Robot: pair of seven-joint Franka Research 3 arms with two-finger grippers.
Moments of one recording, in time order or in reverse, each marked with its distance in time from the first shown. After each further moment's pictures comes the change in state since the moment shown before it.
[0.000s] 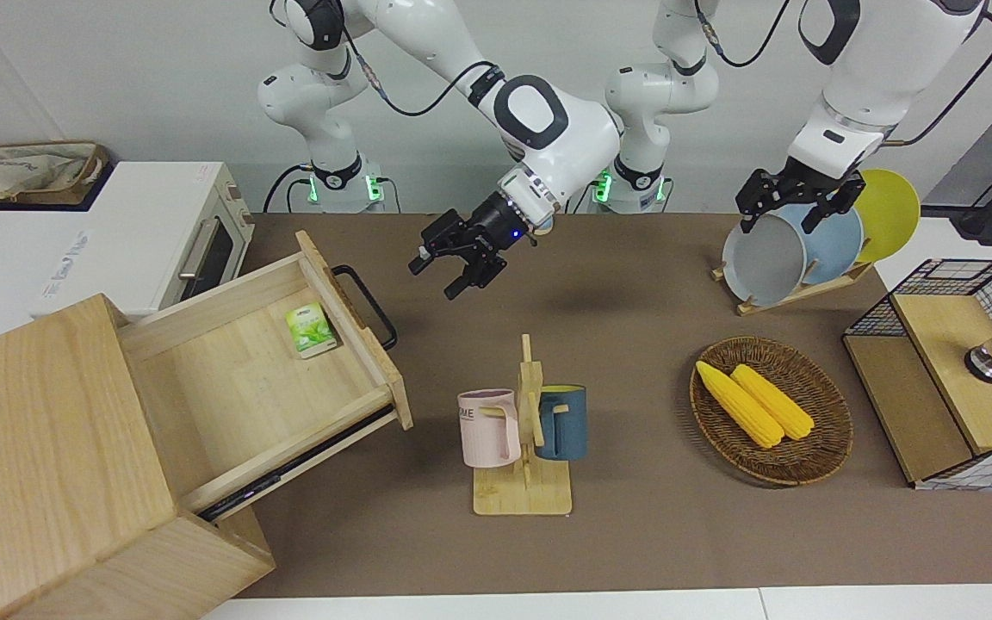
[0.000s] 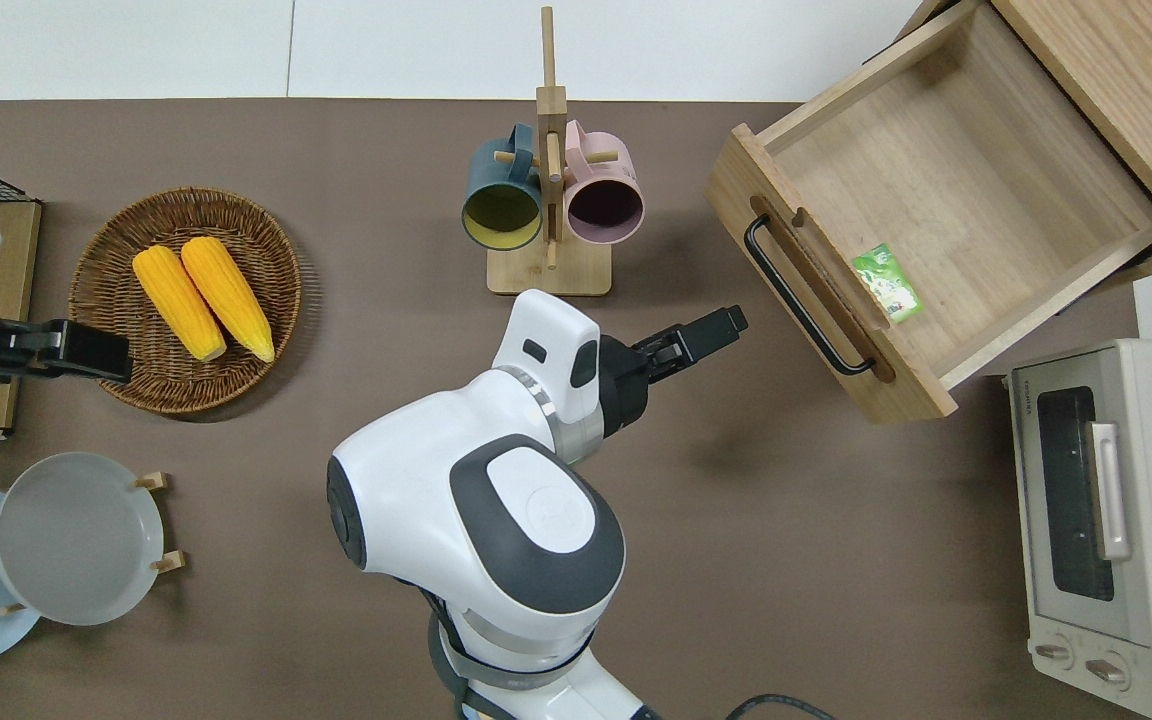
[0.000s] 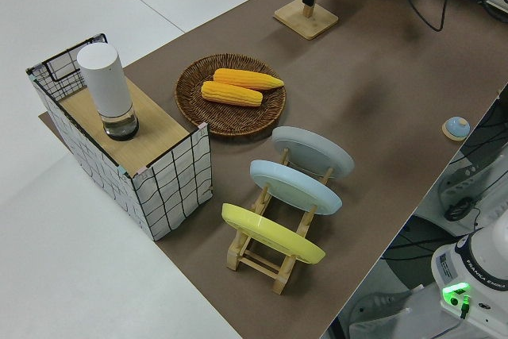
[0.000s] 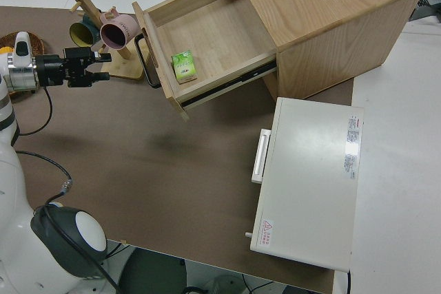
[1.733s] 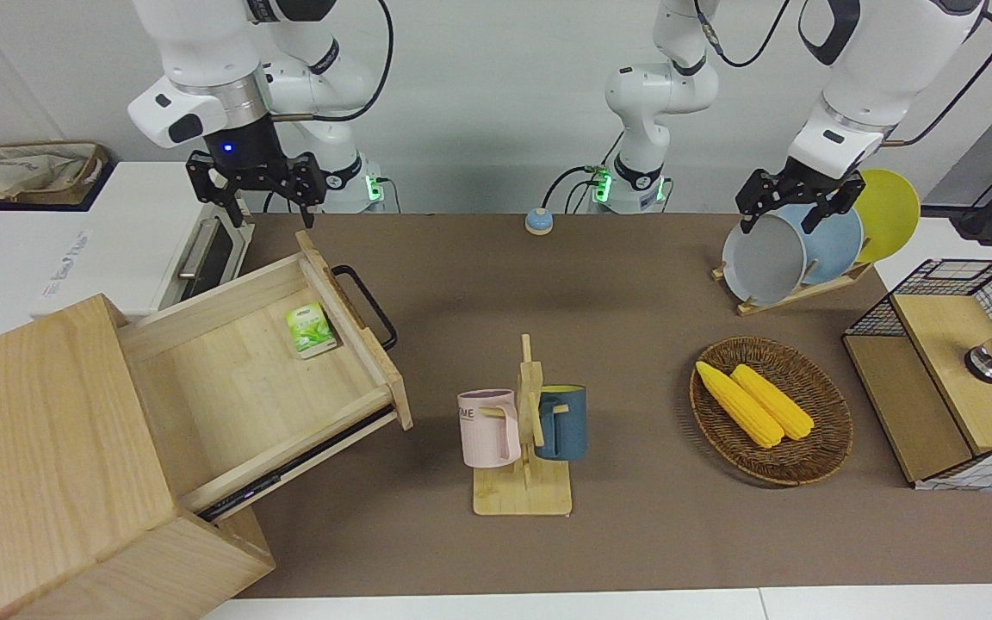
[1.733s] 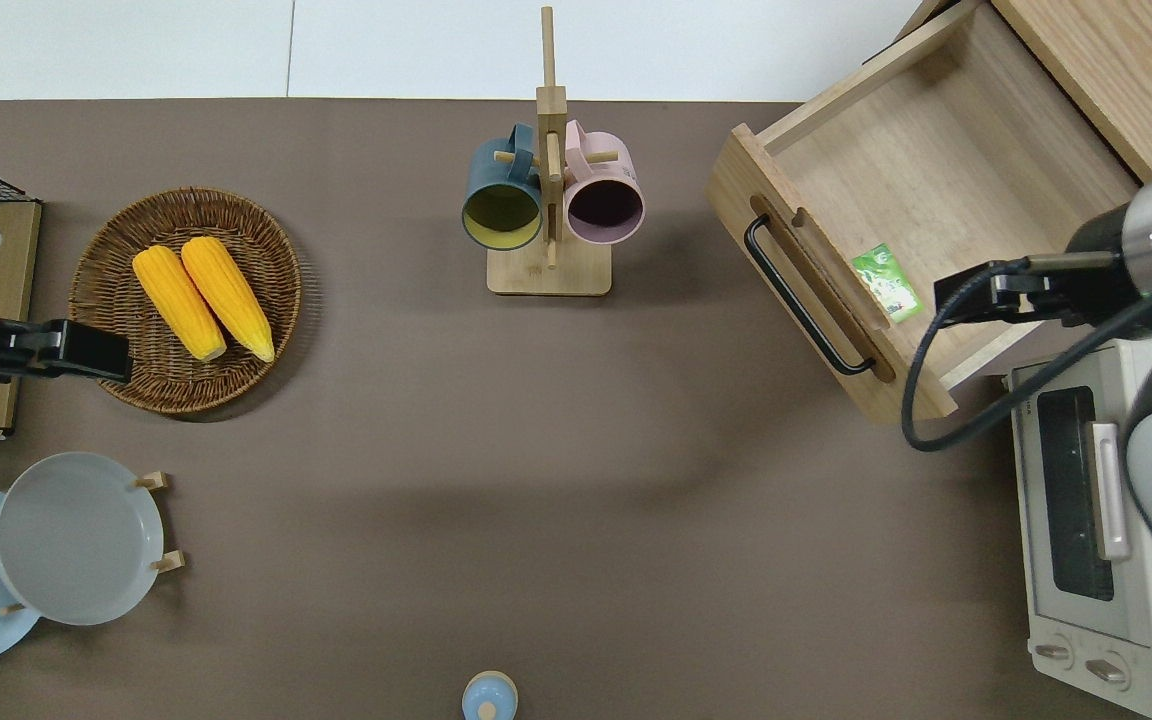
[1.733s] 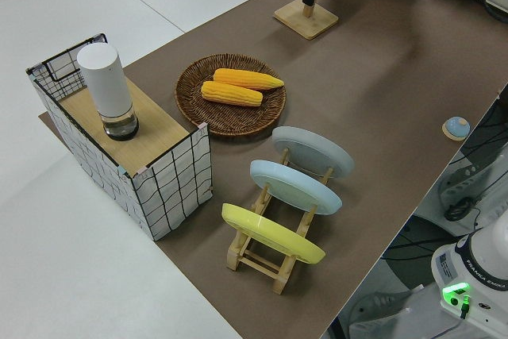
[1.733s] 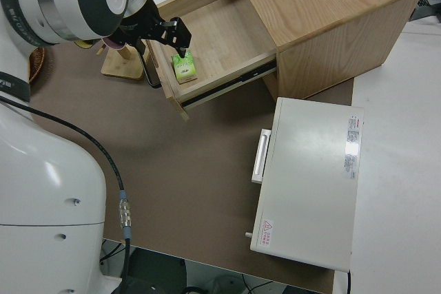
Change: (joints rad) left arm 0.000 0.000 0.000 0.000 0.000 0.000 0.000; right arm -0.648 -0.301 -0.007 0.087 0.935 0.004 -0.389
